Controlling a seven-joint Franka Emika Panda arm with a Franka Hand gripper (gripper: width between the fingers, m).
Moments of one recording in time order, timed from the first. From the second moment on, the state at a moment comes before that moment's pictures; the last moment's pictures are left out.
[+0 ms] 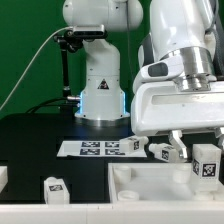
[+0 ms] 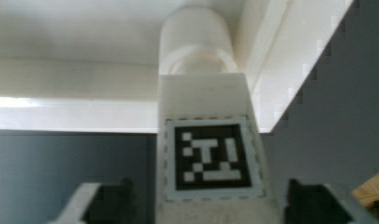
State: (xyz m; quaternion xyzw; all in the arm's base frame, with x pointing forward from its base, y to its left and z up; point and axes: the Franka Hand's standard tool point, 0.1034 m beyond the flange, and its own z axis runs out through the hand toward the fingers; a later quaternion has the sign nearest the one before) arm 0.632 0.111 0.084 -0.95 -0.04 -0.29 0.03
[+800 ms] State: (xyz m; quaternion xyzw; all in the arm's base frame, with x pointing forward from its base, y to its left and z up) arm 0.641 0.124 0.097 -0.98 -0.05 -0.18 0.04
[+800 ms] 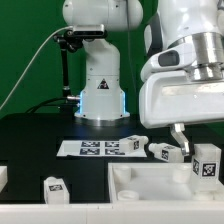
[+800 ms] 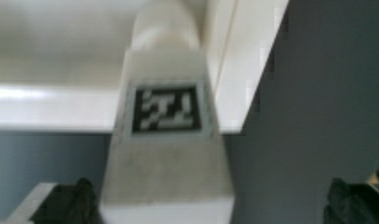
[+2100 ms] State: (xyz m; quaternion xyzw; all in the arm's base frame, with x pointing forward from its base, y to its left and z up) arm 0.640 0.108 0.084 -0.99 0.12 0.02 0.05
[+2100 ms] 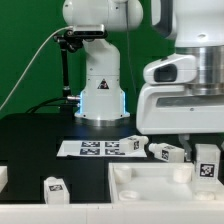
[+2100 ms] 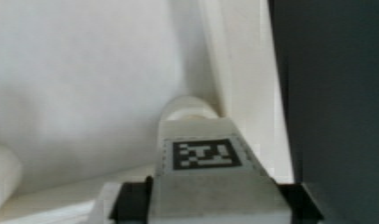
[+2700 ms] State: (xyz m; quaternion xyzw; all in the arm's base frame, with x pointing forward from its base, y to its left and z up) arm 0.642 0.111 0.083 -0.87 0.48 0.03 0.06
